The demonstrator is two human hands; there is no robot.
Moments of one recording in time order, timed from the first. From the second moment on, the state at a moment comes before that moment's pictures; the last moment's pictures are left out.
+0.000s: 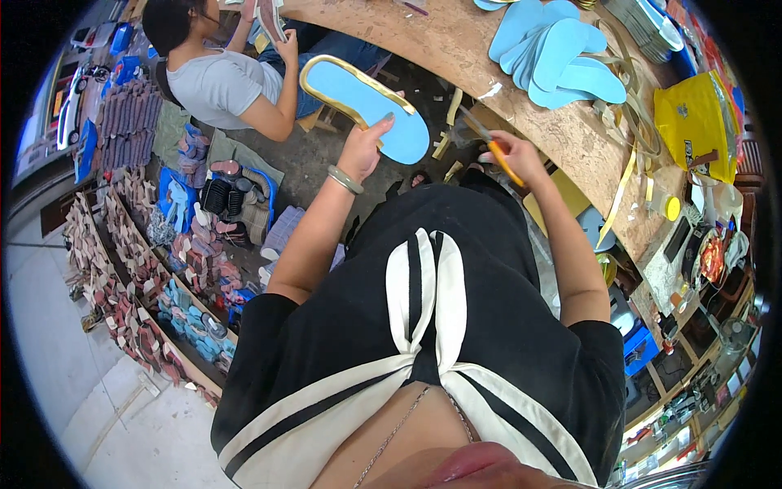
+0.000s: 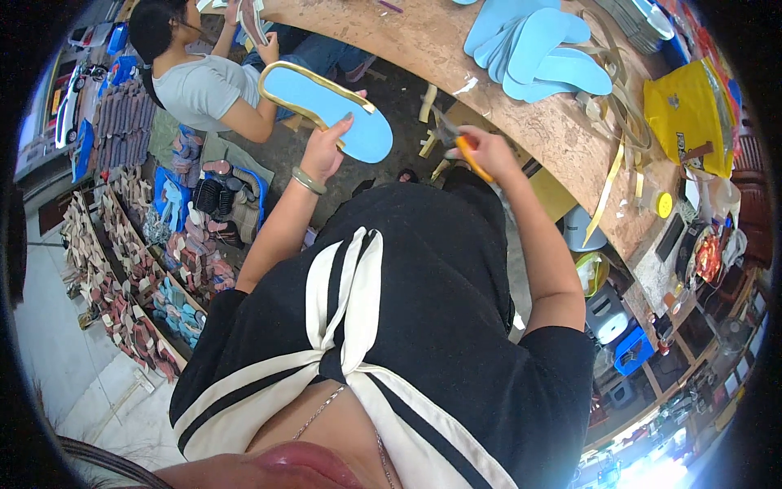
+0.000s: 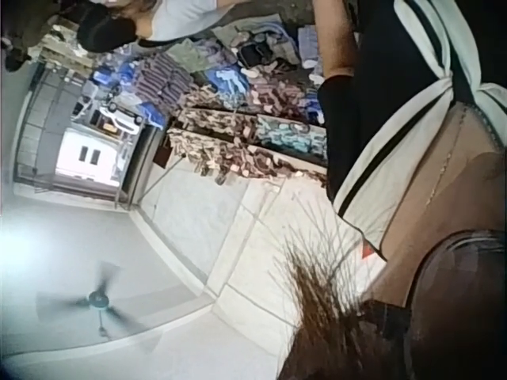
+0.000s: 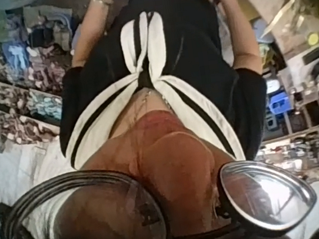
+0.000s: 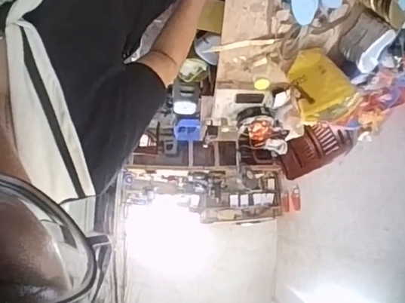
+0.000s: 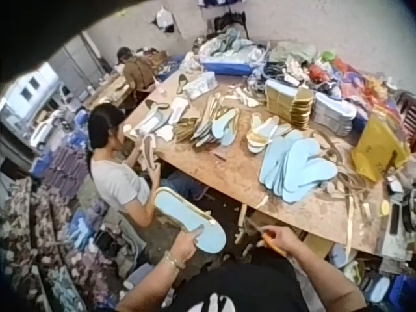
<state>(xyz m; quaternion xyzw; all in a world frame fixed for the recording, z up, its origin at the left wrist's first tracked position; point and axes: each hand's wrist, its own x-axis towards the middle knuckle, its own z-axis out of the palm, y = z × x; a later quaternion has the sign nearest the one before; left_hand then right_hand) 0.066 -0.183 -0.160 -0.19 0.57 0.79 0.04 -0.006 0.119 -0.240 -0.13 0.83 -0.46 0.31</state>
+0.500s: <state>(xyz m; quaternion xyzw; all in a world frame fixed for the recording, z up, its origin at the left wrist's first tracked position) -0.006 -0.110 -0.128 -0.18 0.46 0.86 0.11 -0.098 0.142 -0.228 -0.12 0.76 -0.57 0.29</state>
